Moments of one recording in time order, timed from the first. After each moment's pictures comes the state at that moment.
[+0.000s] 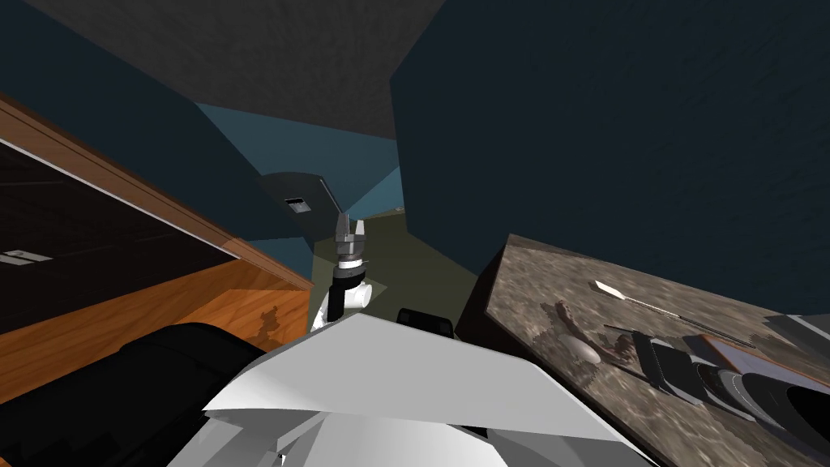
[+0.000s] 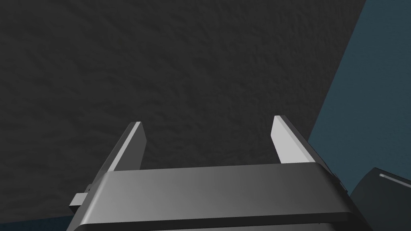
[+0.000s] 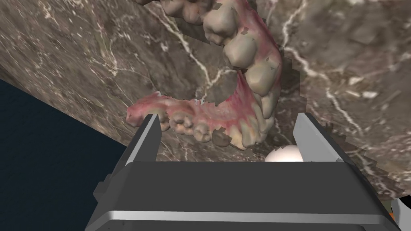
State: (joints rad) left arm 0.47 -0.02 0.05 -2.35 -0.08 -0.55 -0.08; right arm 0.48 -1.57 0.33 -1.13 0.56 -0.65 0.79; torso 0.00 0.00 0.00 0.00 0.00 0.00
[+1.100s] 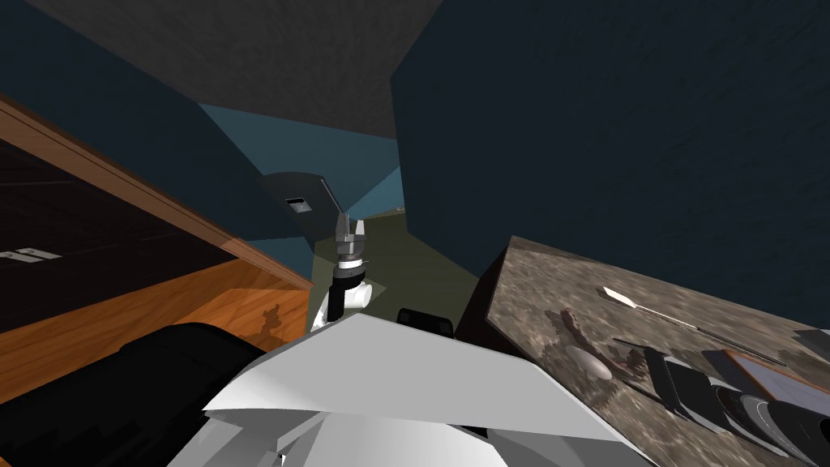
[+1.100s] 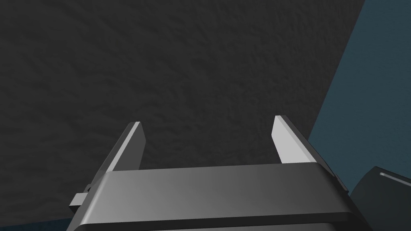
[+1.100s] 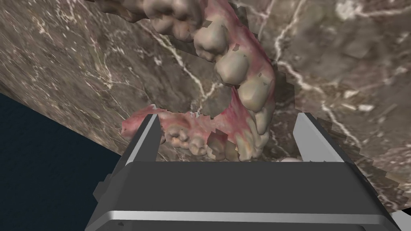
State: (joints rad) left arm 0.47 -0.02 0.05 -2.35 -0.08 -0.55 -0.08; right arm 0.58 -1.66 0.45 -1.23 0.25 -0.53 0.98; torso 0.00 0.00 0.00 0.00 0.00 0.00
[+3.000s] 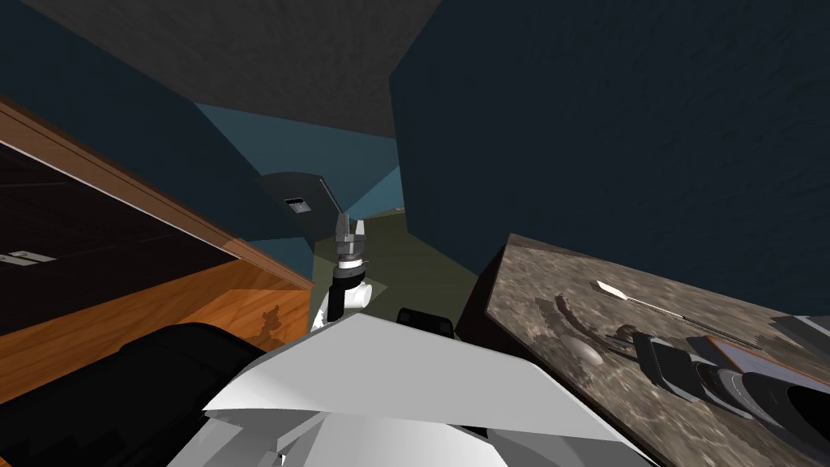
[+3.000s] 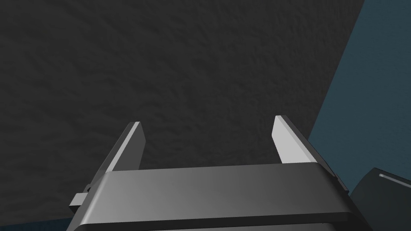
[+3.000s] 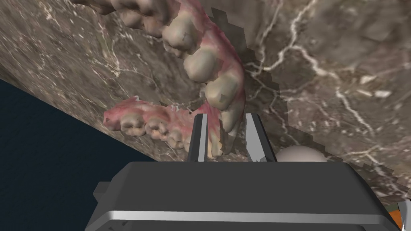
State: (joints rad) left arm 0.47 -0.02 0.05 -2.35 -0.08 -0.55 -0.08; right arm 0.47 -1.58 0.34 -1.13 0.53 -0.65 0.79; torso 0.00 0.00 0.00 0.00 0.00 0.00
